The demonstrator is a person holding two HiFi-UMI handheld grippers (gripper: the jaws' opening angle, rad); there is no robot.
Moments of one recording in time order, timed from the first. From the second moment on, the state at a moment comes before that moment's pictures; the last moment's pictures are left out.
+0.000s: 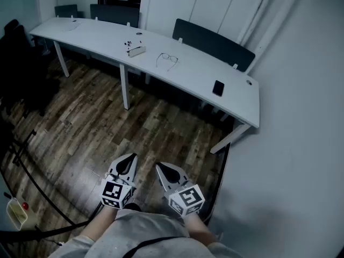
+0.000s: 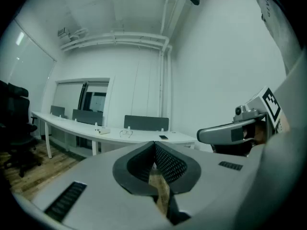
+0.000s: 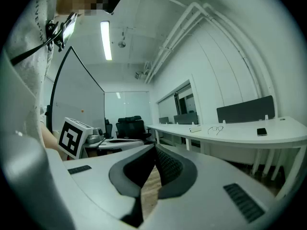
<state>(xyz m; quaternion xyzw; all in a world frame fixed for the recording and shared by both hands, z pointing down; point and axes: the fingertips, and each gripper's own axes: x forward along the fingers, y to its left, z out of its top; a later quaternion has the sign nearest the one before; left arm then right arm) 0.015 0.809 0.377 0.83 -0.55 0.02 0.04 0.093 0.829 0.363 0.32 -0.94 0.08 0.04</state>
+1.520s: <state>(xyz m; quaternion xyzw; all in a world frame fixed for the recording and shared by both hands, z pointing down) -0.013 0.428 0.383 0.89 -0.46 0.05 0.02 0.051 0.458 0.368 0.40 -0.91 0.10 0.02</state>
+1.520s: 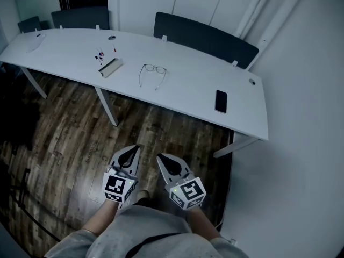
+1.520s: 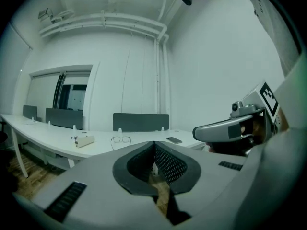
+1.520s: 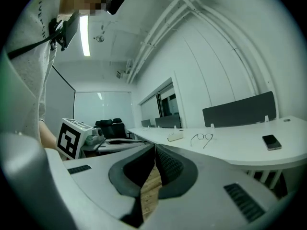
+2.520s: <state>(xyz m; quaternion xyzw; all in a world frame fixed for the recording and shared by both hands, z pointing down) -0.093 0.291 0.428 0.88 -0.46 0.07 0.06 0.016 0.301 0.415 0.42 -0.90 0.10 0.08</state>
